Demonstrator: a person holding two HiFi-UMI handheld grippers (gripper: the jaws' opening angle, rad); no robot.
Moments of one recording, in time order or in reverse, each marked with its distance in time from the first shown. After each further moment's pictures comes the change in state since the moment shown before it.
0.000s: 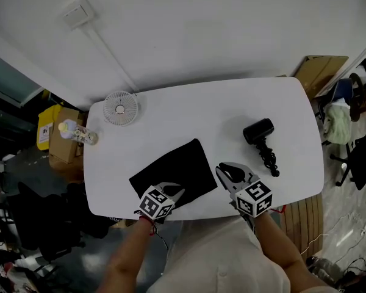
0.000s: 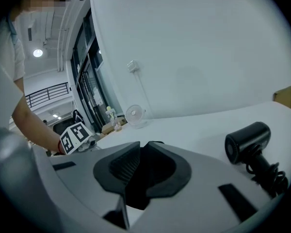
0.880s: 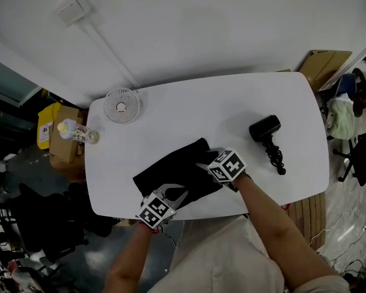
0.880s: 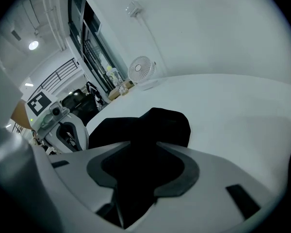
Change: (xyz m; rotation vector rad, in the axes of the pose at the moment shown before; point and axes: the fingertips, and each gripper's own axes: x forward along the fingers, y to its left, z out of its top) left arm -0.020 -0.009 0.009 0.190 -0.085 0.006; right arm 0.130 -0.004 -0.081 -0.033 0.479 0.199
